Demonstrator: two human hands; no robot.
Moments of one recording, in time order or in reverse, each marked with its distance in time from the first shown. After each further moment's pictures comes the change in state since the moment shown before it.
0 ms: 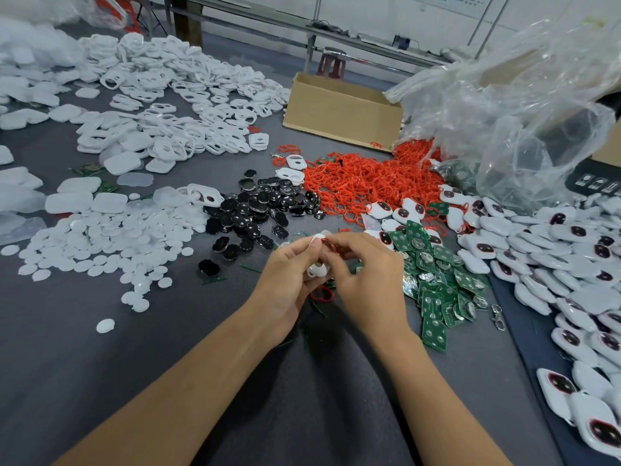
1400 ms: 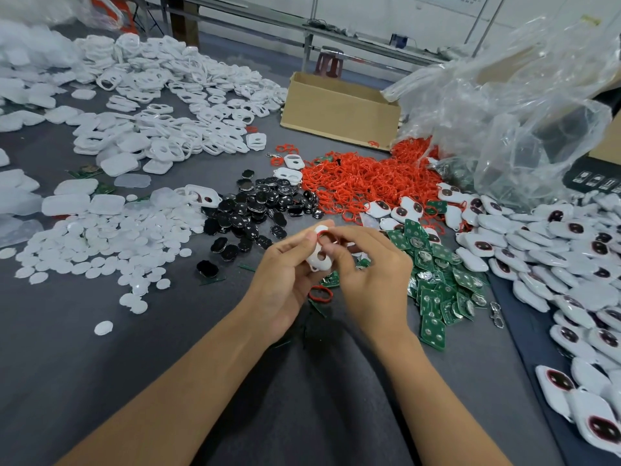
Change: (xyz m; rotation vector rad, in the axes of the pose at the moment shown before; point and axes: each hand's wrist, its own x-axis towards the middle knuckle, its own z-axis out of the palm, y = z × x) left_hand 0.000 0.006 0.001 -0.110 -0.008 0.024; right_hand 0.000 -0.002 -0.001 0.031 0.144 -0.067
